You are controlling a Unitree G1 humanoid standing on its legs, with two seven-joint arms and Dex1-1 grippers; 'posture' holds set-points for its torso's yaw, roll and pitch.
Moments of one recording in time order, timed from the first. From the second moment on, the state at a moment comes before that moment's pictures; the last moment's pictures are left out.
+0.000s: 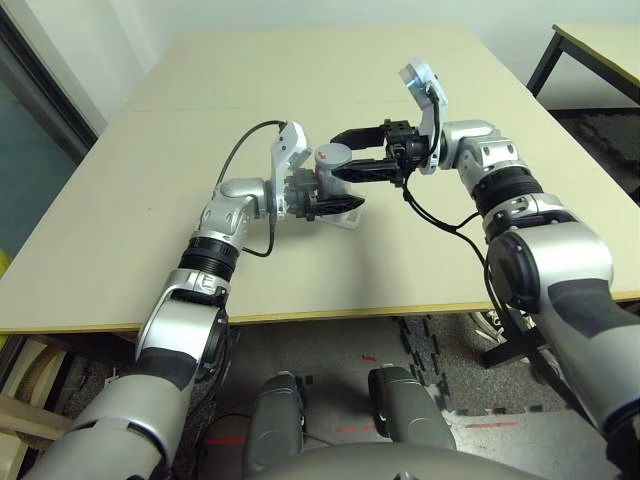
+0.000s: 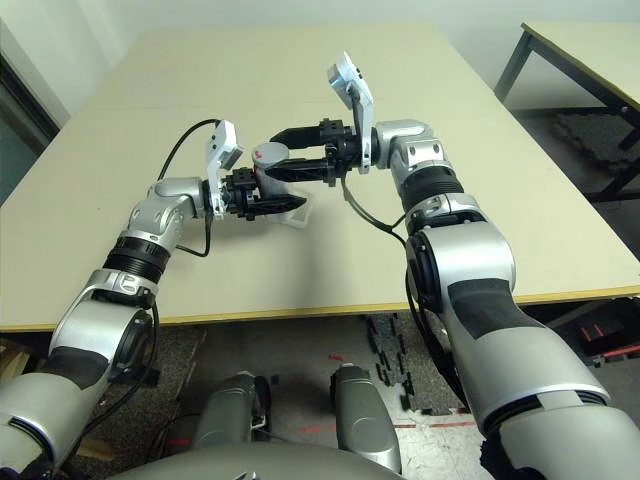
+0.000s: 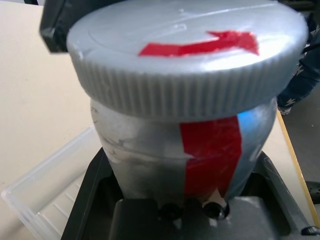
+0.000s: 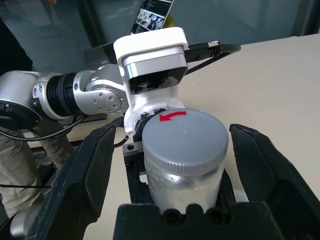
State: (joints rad) left arm -0.84 0.28 -0.10 0.69 -0.25 0.19 -1.20; right arm -1.25 -0.22 -0.07 1.18 0.15 0.12 1.56
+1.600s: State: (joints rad) left arm -0.84 0.28 -0.10 0.68 -0.25 0.19 -1.20; right arm -1.25 -0.22 -0.06 1.21 0.13 0.09 1.44
